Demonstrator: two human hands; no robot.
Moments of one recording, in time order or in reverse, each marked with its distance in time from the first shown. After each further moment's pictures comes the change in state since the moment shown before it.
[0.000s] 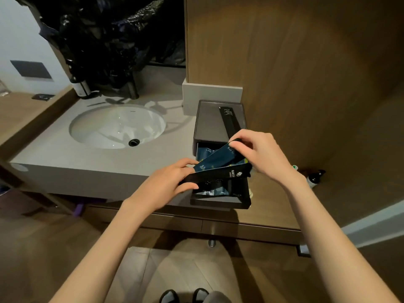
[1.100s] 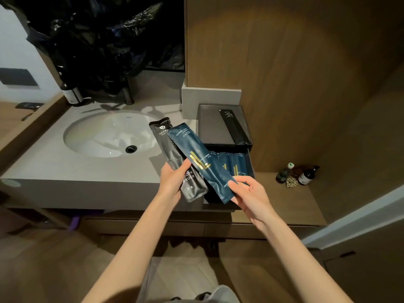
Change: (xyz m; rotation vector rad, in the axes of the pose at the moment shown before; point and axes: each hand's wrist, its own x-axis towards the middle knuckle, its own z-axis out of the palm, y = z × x) left_hand 0.032 -0.040 0.032 -1.451 0.468 -0.767; right_hand -0.053 -0.020 0.105 1.165 0.231 0.744
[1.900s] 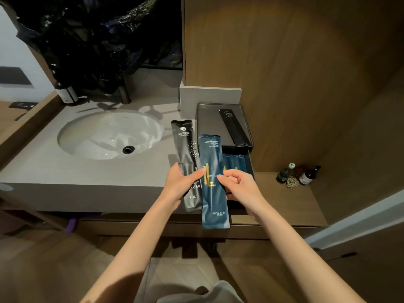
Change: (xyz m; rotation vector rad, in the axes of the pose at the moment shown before) left_hand 0.006 -0.003 0.012 0.330 -0.134 0.113; right_hand 0.037 -0.009 0.009 -0.452 -0.110 -0.095
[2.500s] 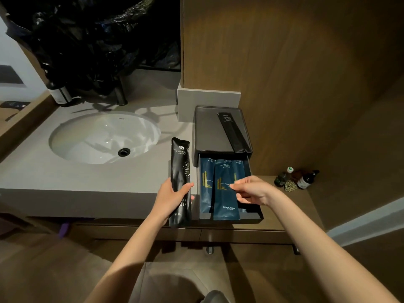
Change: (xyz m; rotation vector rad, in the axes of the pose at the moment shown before) left_hand 0.010 -0.026 -0.013 0.168 -0.053 -0.049; right_hand 0.072 0.016 -0.052 -0.013 -0.152 0.505
